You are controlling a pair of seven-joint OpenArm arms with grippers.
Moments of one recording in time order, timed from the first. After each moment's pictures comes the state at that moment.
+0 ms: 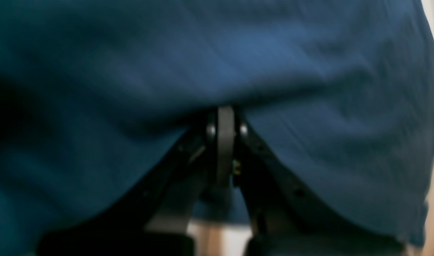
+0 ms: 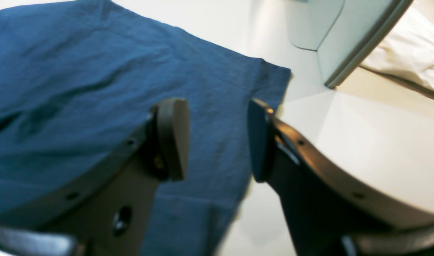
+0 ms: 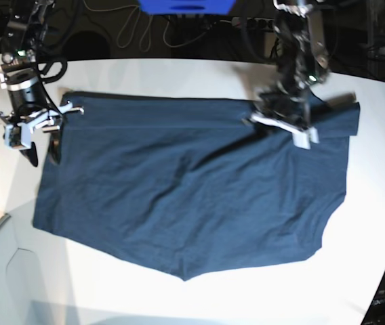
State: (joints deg) left arm 7.9 3.4 -19.6 73.4 -26.5 -12.5 27.7; right arm -22.4 0.8 25.9 102.9 -1.4 26.4 -5.2
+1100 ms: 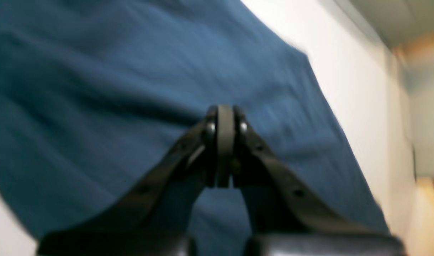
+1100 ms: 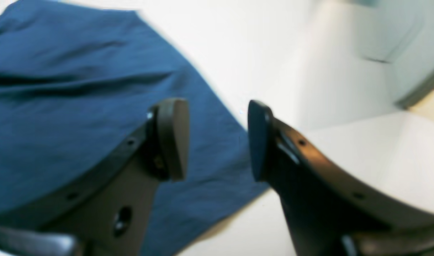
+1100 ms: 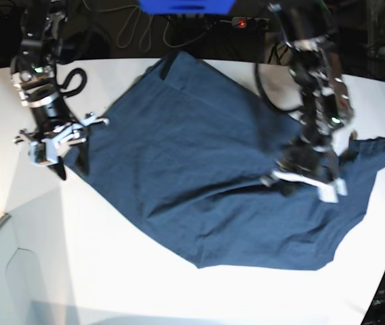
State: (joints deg) left arm 1.8 6.0 -18.3 86.9 -24.4 -10.4 31.4; right arm -17.3 1.3 19.2 97.8 -1.5 26.4 -5.1
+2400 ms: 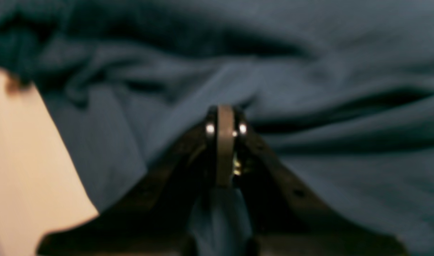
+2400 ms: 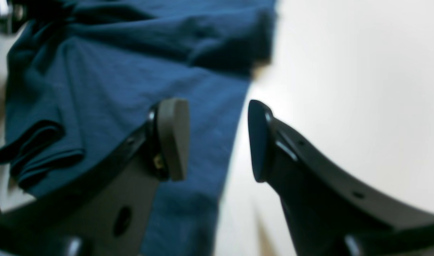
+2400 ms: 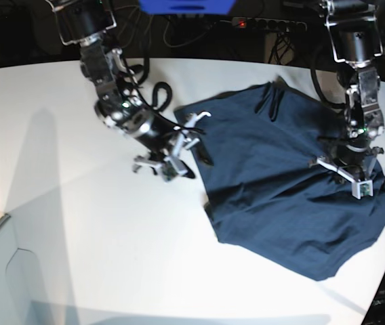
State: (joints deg) left arm -3.3 -13.0 -15.9 68.0 -8.6 -9.5 18.4; right arm -0.5 1.3 -15.6 73.2 -1.4 26.3 -5.1
